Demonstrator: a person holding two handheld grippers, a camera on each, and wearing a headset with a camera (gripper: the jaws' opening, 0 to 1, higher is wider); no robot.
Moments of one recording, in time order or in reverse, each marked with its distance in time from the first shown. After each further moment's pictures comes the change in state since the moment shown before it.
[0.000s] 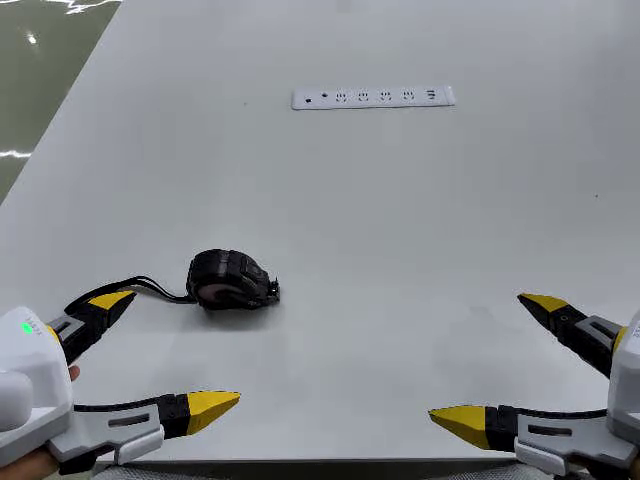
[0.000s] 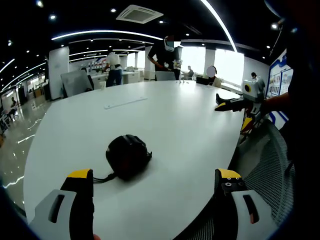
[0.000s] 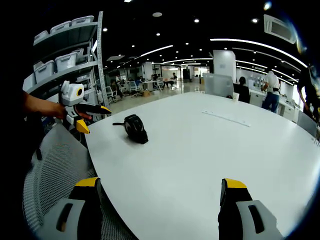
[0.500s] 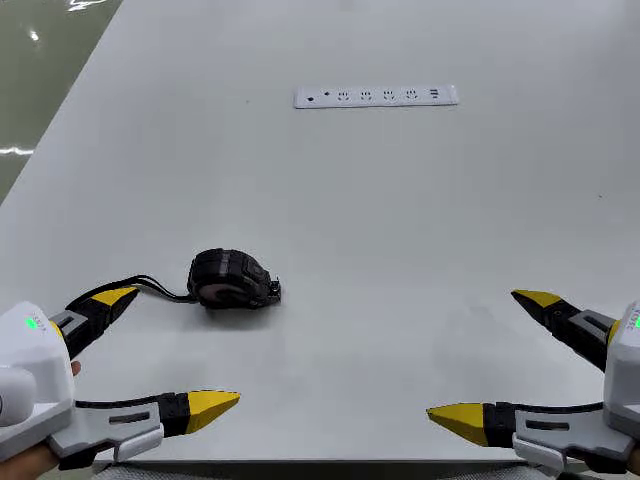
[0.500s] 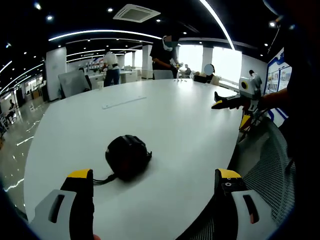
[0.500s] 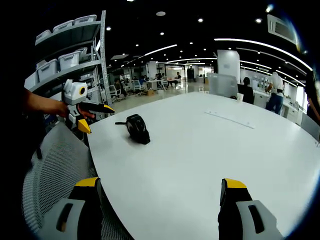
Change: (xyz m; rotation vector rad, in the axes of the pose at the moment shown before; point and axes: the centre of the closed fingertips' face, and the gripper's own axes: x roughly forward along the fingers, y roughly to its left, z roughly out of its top) left arm 0.004 0.000 0.002 0.021 0.010 -0.016; right arm 0.007 -0.002 0.003 -0.020 0.008 0.035
